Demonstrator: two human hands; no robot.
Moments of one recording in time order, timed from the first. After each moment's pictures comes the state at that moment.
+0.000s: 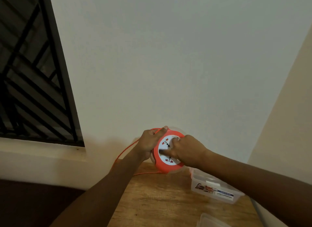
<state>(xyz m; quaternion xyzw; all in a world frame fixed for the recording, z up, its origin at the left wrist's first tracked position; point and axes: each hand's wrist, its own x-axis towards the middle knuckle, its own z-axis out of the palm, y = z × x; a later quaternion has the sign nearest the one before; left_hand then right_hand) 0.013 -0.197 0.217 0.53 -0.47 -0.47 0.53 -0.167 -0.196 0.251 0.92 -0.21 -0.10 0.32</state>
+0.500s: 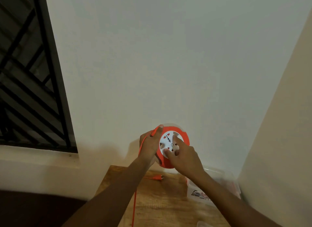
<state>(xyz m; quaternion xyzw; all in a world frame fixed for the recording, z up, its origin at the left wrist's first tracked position) -0.018 -0.204 0.222 0.52 -0.38 -0.41 0.65 -0.158 -0.182 0.221 0.76 -0.55 0.32 -0.13</state>
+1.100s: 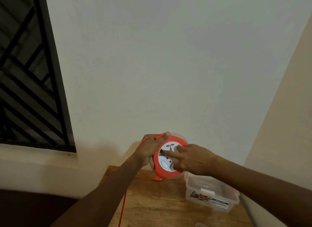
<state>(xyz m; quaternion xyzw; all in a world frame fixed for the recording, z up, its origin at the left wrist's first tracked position) 0.000 -0.202 0.225 0.51 -0.48 -0.50 0.50 -0.204 -0.195 0.270 0.93 -0.12 -0.11 0.31</state>
